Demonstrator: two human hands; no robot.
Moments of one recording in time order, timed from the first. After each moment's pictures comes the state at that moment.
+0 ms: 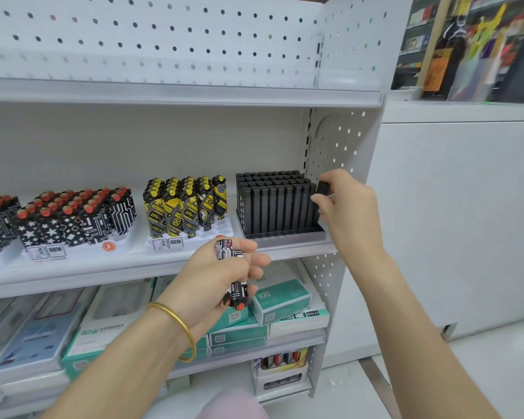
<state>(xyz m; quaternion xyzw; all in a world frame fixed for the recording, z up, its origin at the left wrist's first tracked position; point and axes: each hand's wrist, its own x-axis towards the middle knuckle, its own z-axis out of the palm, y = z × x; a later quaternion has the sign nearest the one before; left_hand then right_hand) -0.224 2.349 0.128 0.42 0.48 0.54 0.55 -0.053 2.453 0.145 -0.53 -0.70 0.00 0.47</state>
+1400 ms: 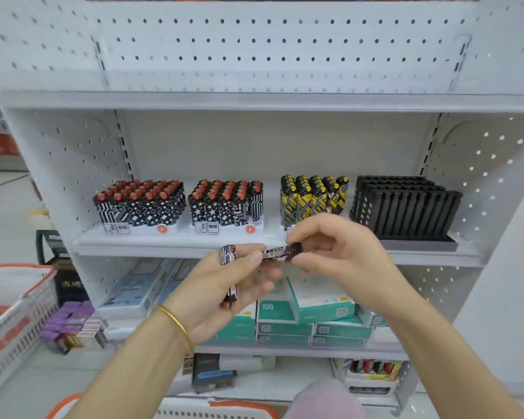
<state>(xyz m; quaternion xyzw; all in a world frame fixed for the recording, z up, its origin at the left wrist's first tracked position) -0.354 2.282 0.116 0.36 0.39 0.62 0.58 -0.184 2.359 0.137 -0.19 -0.79 0.43 0.39</state>
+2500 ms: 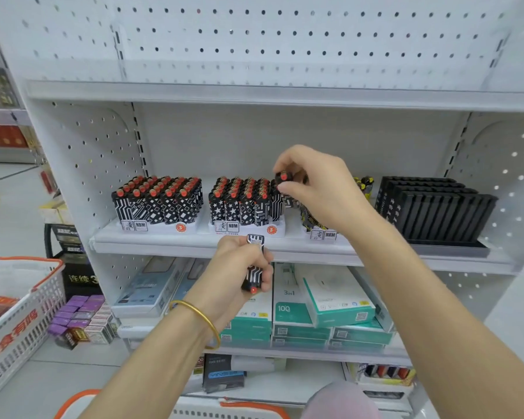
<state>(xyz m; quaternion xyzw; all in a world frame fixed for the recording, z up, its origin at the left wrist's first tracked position) -0.364 2.293 0.126 0.34 0.50 0.64 0.47 -0.261 2.403 0.189 -0.29 -0.88 0.12 0.37</state>
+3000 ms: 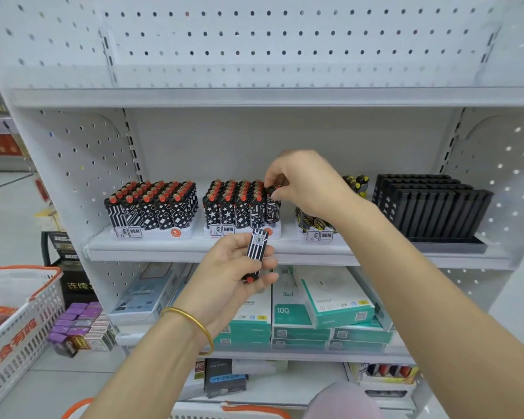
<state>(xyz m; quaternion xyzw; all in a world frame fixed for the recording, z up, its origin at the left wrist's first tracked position) -0.373 2.294 0.117 0.34 0.44 0.66 0.51 -0.277 2.431 0.196 -0.31 -0.92 0.00 0.25</state>
